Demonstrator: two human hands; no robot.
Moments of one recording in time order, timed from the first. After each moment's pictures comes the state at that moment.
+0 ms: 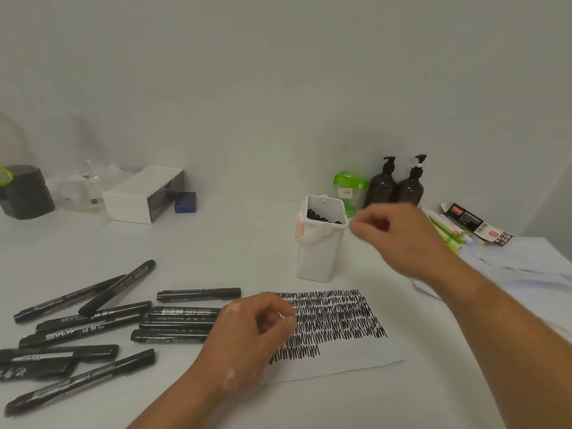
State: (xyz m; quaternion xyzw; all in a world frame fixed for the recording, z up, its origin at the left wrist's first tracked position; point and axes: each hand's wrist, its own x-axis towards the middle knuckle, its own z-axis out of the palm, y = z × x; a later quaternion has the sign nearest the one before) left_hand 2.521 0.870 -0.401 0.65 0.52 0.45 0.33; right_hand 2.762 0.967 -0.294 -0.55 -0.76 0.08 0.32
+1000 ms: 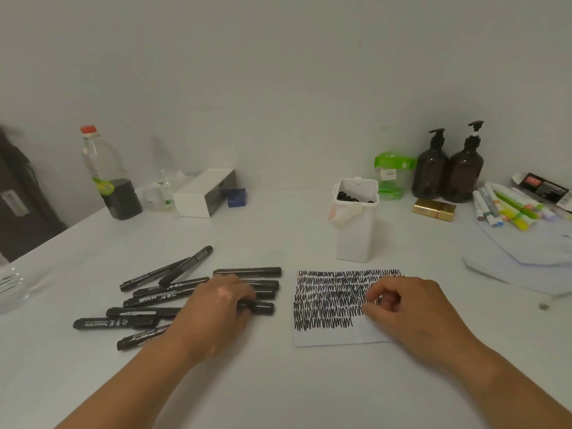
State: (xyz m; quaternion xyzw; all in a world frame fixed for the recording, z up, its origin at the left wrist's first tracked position) left_hand 2.450 0.844 -0.396 0.74 0.65 0.16 0.00; right_hand 2.767 0.907 -0.415 -0.54 -0.76 0.22 0.30
